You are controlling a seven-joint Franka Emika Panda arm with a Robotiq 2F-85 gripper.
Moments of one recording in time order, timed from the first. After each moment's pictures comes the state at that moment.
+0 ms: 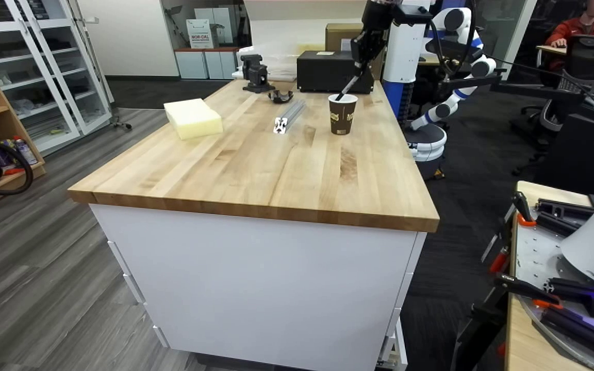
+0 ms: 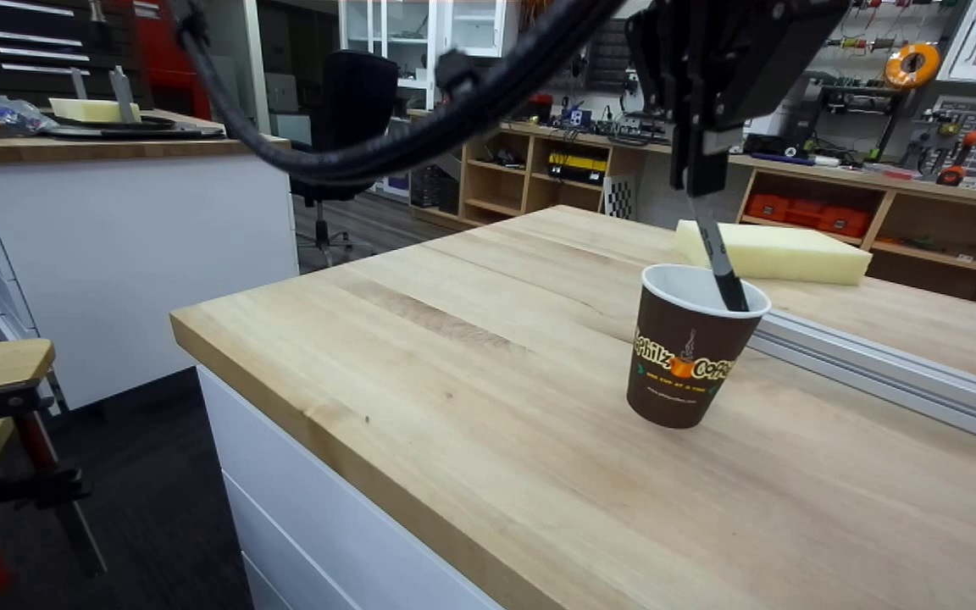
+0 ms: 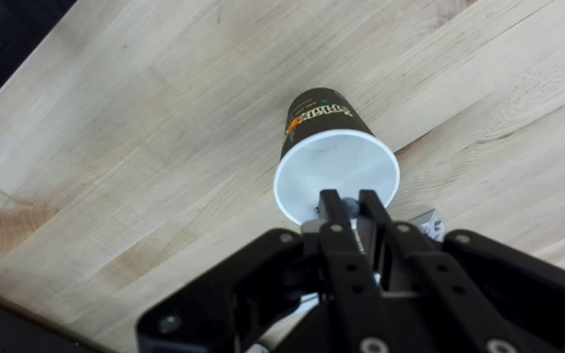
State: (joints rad) arm -0.14 0.07 -0.15 -2.07 0.09 2.43 -0.11
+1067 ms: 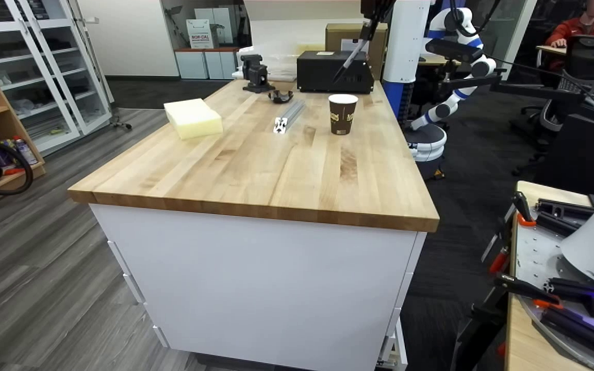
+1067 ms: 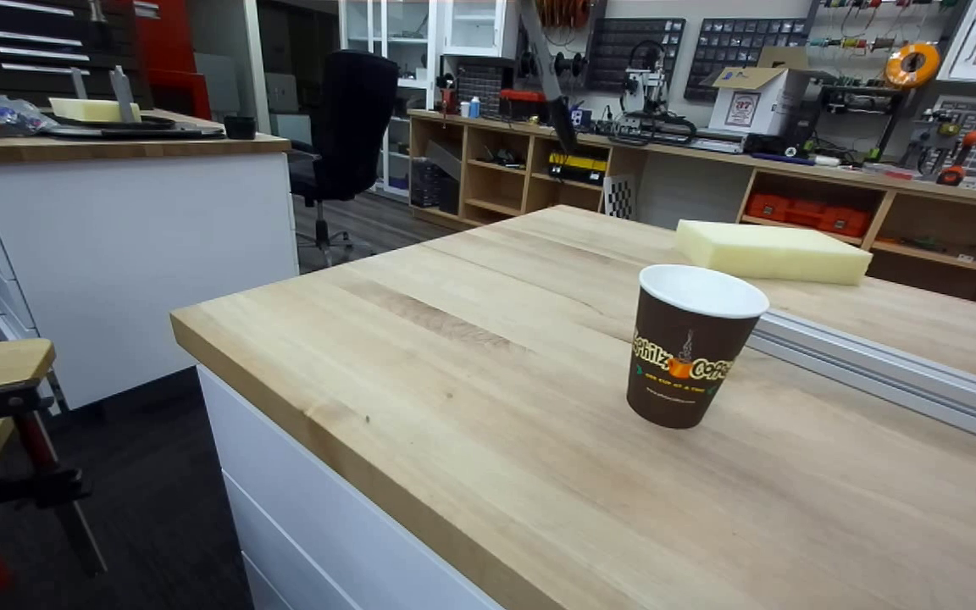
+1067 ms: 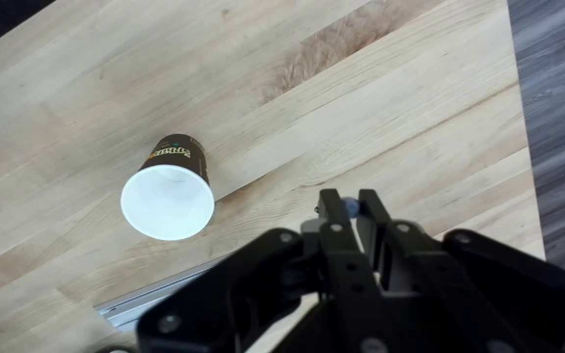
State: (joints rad) arm -0.06 -0.19 -0.08 -2.09 0.16 2.09 -0.14
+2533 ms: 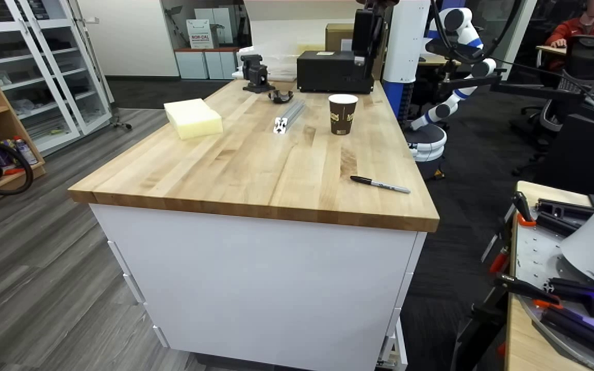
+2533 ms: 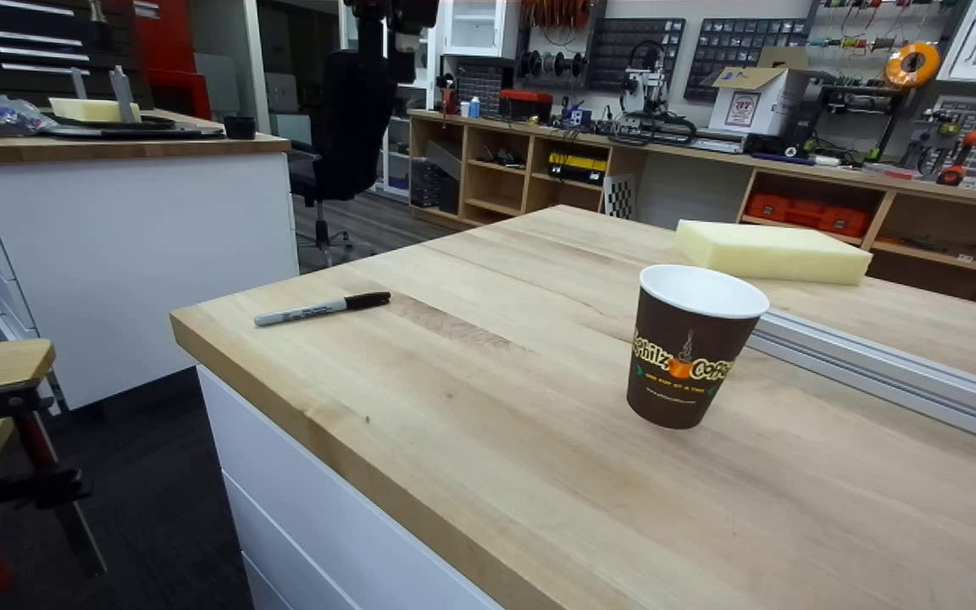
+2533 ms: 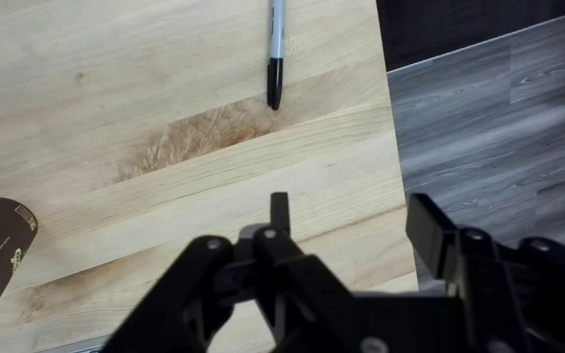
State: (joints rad) arm 0.08 -0.21 0.03 -2.22 0.19 2.07 -0.14
